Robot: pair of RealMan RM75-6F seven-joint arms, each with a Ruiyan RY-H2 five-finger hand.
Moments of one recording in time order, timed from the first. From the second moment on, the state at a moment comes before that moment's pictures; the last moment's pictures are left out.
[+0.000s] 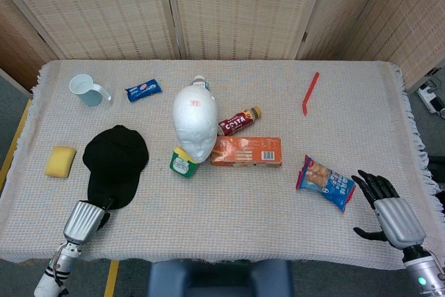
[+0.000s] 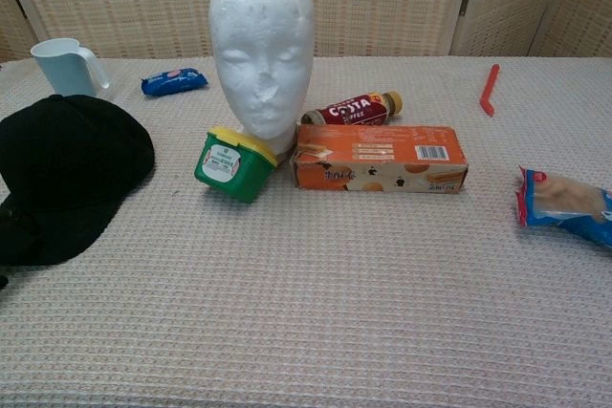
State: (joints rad) left arm -0.20 -2.00 0.07 -0.16 1.71 1.64 -0.21; right arm 0.12 -0.97 -0.05 -1.78 -1.59 1.32 0.04
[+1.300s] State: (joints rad) left arm -0.29 -2.01 0.04 -0.12 1.62 1.57 -0.19; right arm 0.14 -0.94 -0.07 -1.80 -1.58 1.27 0.03
